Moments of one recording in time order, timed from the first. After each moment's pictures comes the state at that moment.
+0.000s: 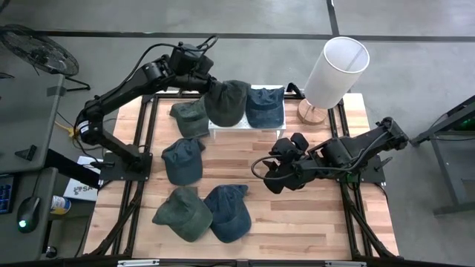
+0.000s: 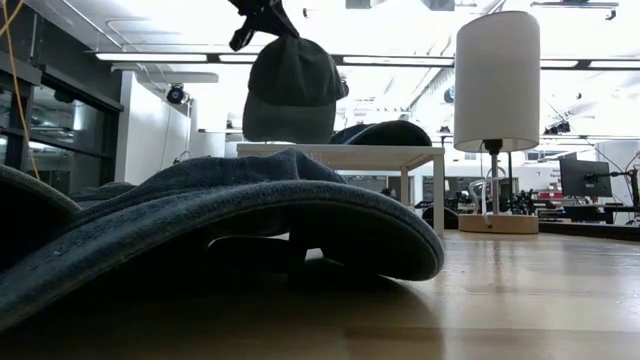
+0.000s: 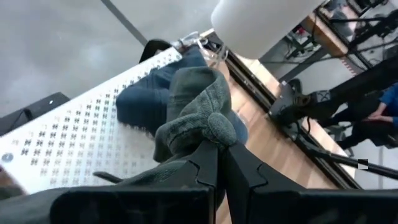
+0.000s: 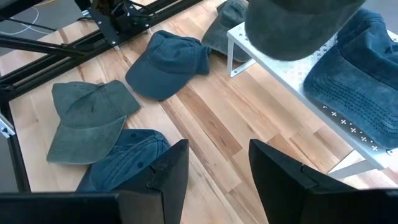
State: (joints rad) left arm 0.54 1.47 1.69 -0.75 0.18 -0.47; right arm 0.42 1.56 1.73 -1.13 0.63 0.89
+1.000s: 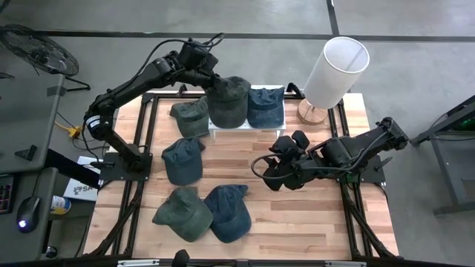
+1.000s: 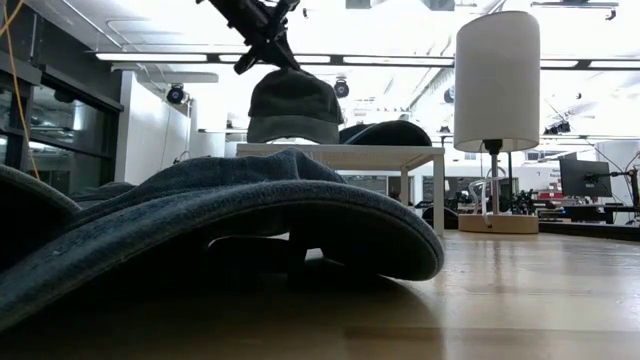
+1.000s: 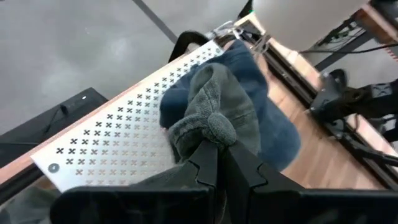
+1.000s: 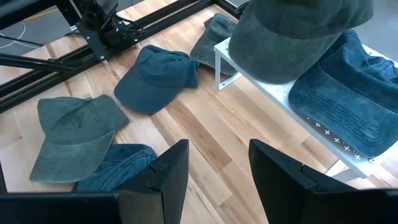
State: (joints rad) left arm 0.61 1.57 1.69 -0.75 0.18 -0.36; right arm 0.42 1.56 1.73 -1.13 0.70 0.90
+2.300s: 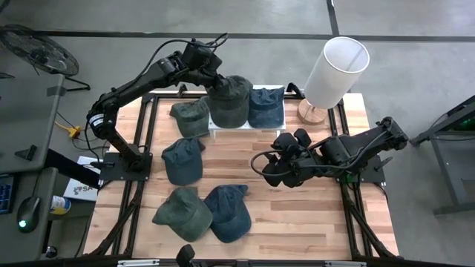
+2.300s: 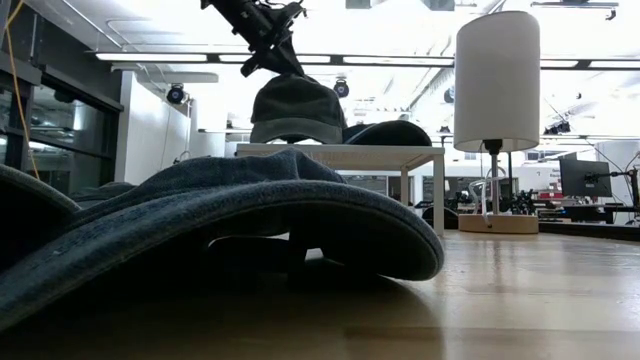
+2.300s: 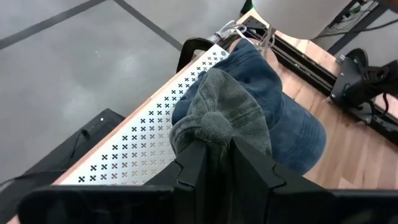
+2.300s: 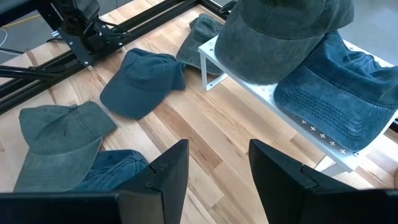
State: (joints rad) left arm 0.62 1.59 1.69 -0.71 0.15 -0.19; right arm 0.40 1.56 1.73 -1.17 0.72 0.95
